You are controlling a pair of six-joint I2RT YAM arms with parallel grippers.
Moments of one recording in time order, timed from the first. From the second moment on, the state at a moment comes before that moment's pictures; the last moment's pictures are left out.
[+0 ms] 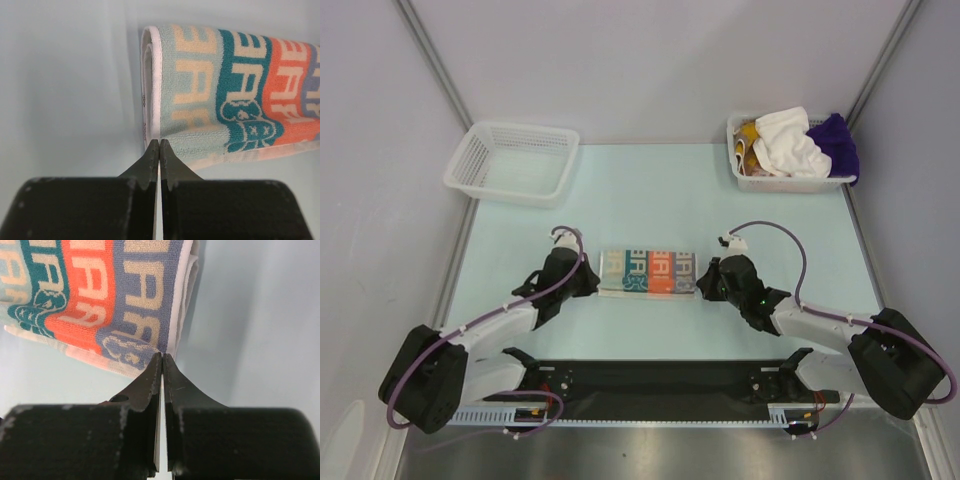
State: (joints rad) left arm -0.50 1.12 0.39 0.04 -0.08 -0.56; right arm 0.70 1.20 0.39 0.20 0.16 0.63
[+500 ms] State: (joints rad) left arm -0.49 1.11 0.37 0.04 -0.08 -0.58; right arm 0.71 1.20 0.37 0.23 0.17 0.64
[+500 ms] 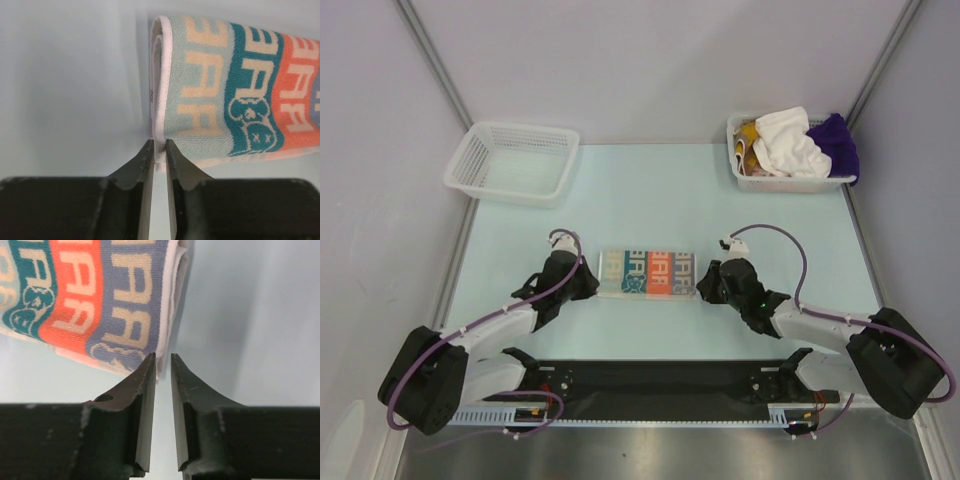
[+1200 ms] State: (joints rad) left arm -0.52 1.09 0.50 -0.05 -0.10 -0.57; right arm 0.75 1.20 0.55 0.05 0.23 0.63
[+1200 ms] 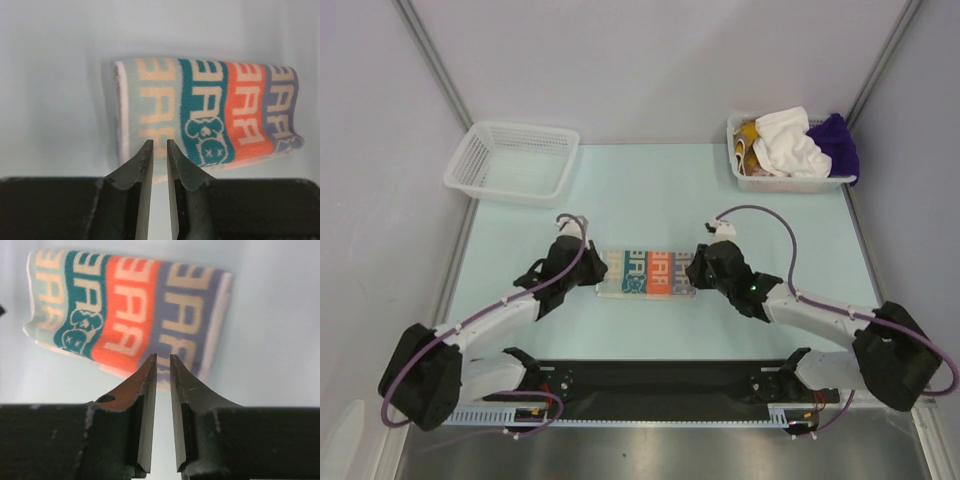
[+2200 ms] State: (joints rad) left arm -0.64 1.31 0.51 0.09 -0.02 -0.57; right arm 0.93 1.52 0.69 0.04 0.25 0.63
